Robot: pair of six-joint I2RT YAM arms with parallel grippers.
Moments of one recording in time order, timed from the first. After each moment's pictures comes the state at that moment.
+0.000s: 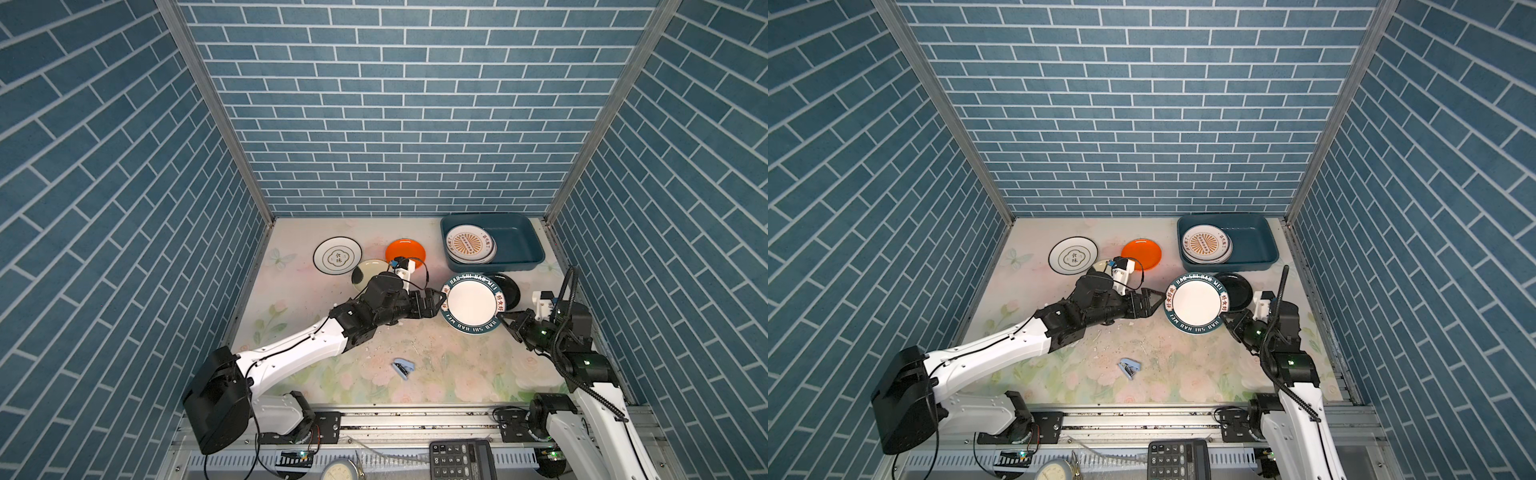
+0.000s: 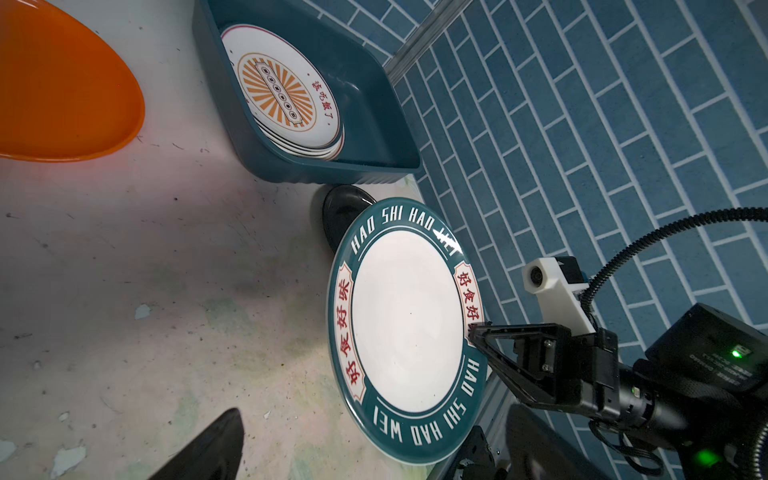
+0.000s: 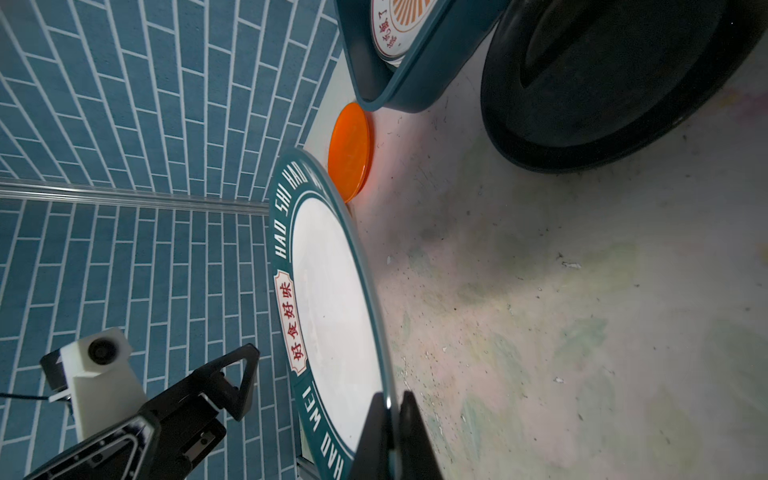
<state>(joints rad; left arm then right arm) -0.86 1.29 0.87 0.01 0.13 -0.79 0.04 0.62 0.50 -0.53 -0.60 0.89</state>
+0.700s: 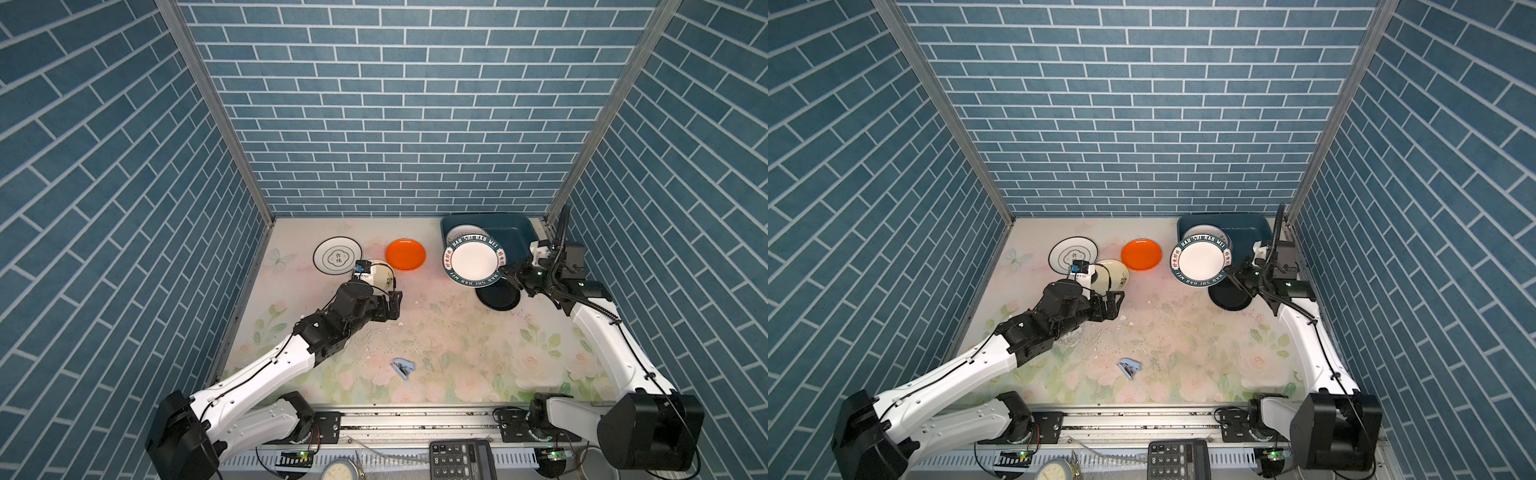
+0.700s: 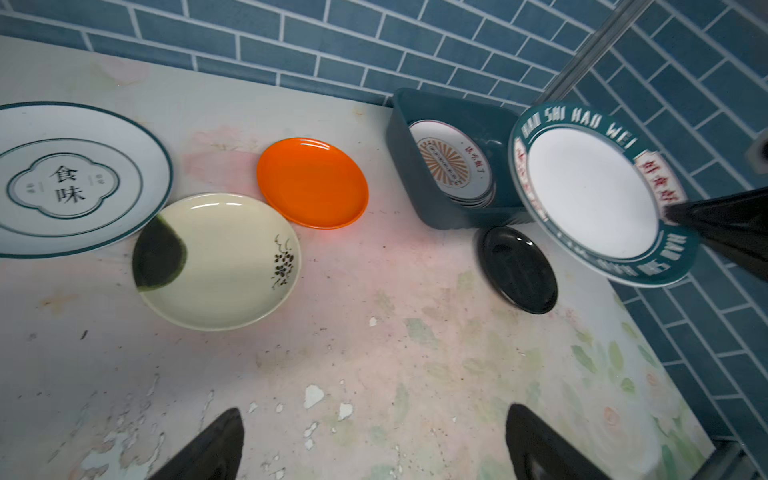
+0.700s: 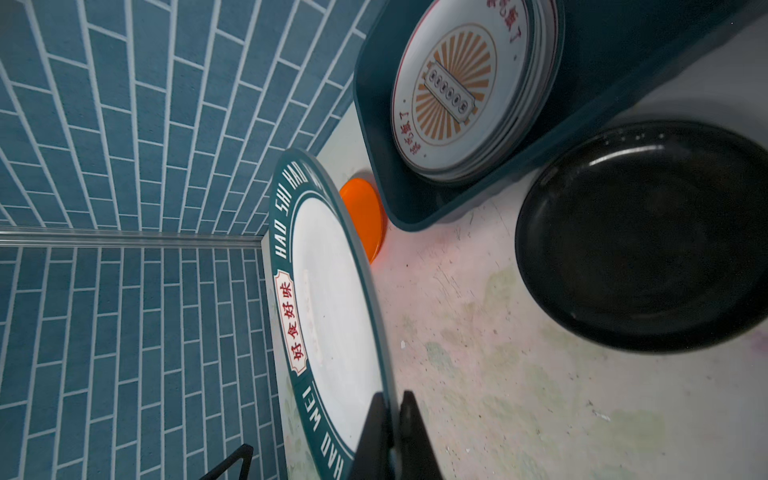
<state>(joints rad) -0.73 1.04 0.74 -0.25 -0.16 -0.54 0.03 1.21 1.02 -0.51 -0.52 0.75</state>
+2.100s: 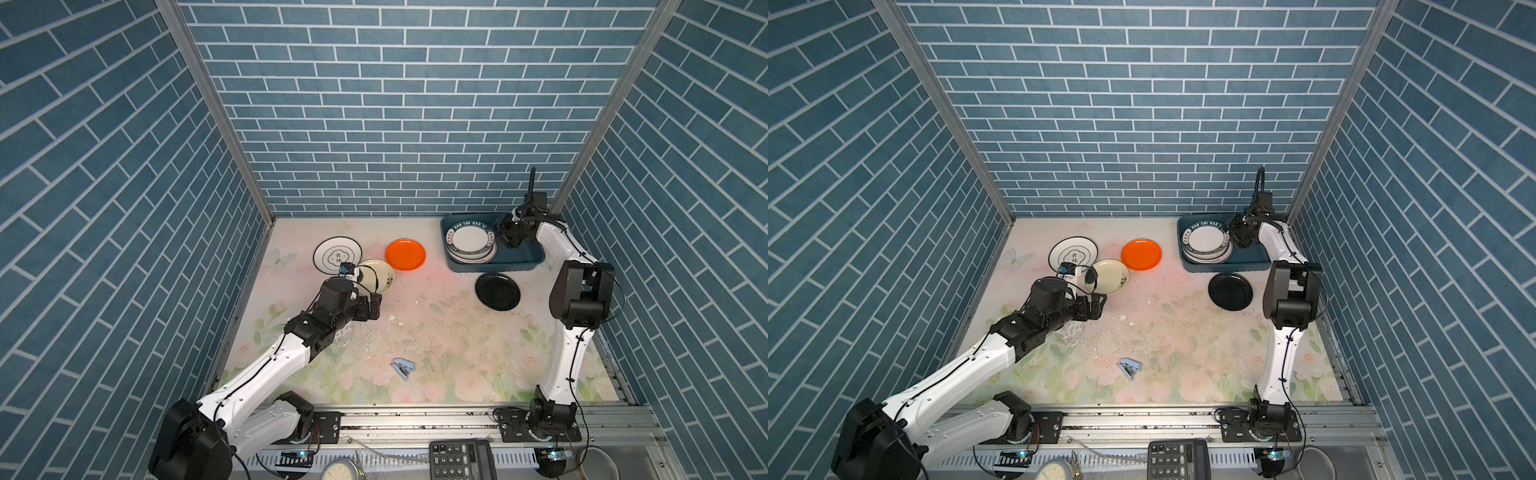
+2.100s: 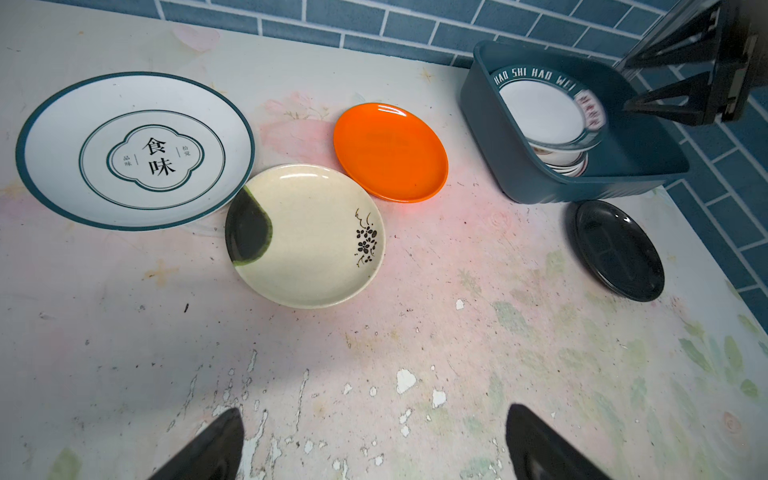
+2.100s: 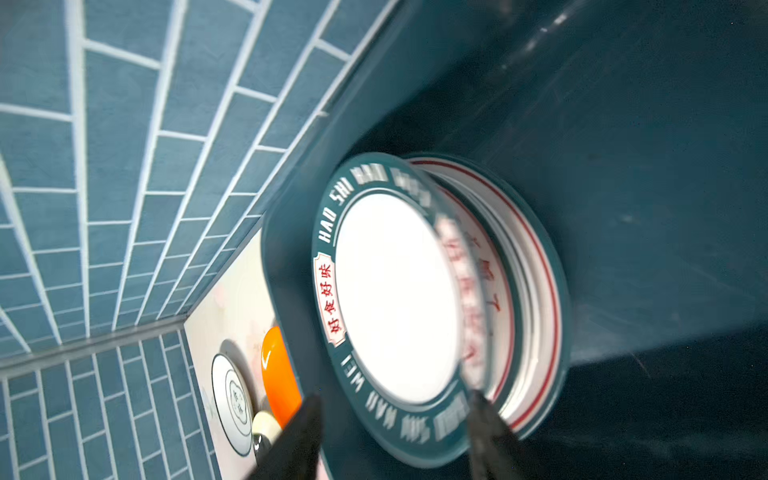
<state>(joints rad) -0.52 1.04 0.66 -0.24 -0.03 -0.40 0.01 2.17 1.94 -0.69 -0.46 0.63</state>
